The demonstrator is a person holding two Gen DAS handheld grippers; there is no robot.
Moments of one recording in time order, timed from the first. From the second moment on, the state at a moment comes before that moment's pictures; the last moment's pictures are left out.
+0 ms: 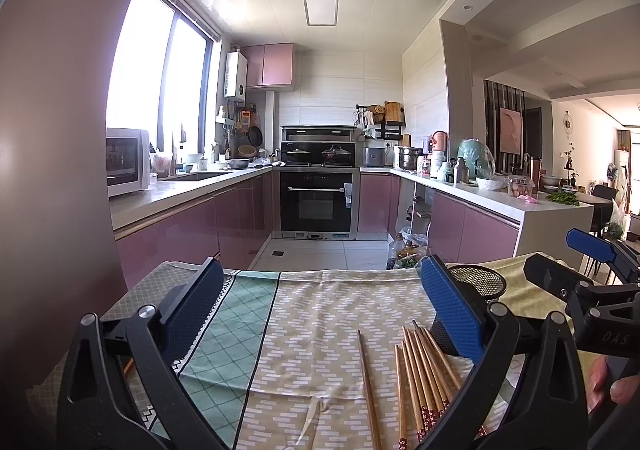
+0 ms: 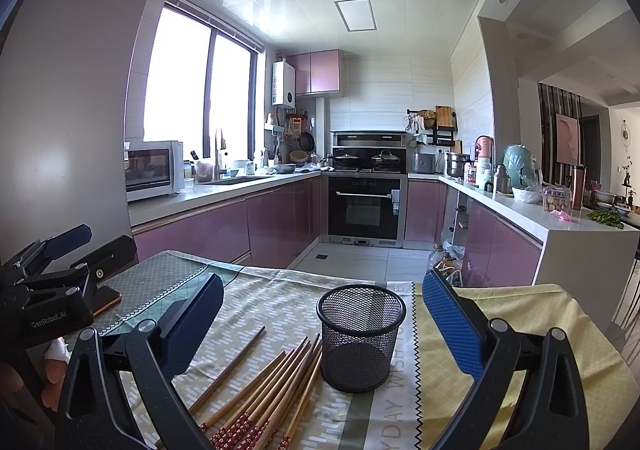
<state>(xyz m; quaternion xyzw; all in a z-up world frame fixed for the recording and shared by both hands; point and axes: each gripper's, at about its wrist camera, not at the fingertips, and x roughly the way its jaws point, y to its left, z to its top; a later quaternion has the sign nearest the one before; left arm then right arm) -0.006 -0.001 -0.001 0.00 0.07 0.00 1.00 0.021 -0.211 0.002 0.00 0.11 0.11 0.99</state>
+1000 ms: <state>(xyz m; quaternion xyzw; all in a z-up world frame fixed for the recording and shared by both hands) 0.009 -0.003 -0.013 0.02 0.14 -0.03 0.99 0.040 -0.218 -0.019 0.02 0.20 0.15 0.97</state>
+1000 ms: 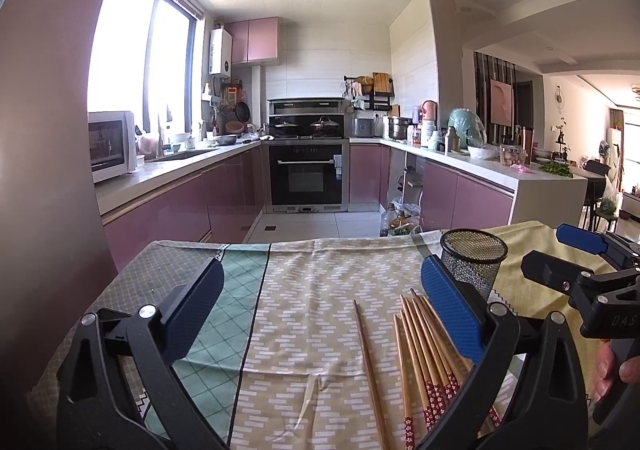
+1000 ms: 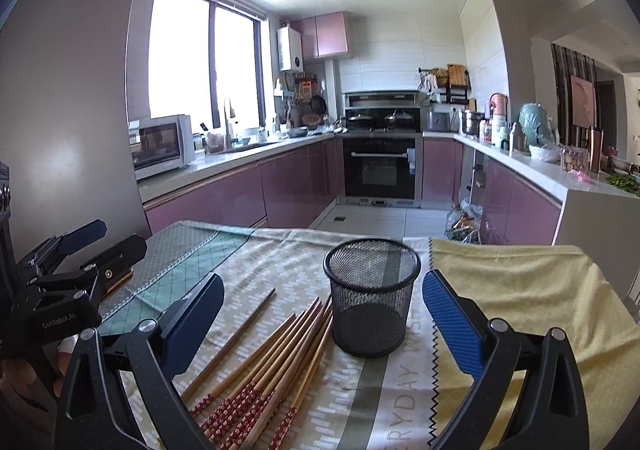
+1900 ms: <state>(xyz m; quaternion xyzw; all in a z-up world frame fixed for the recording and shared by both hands) 0.110 -0.033 -0.115 0.06 0.40 -0.13 0.90 0.111 -0.191 -0.110 0.00 0.44 0.16 0.88</state>
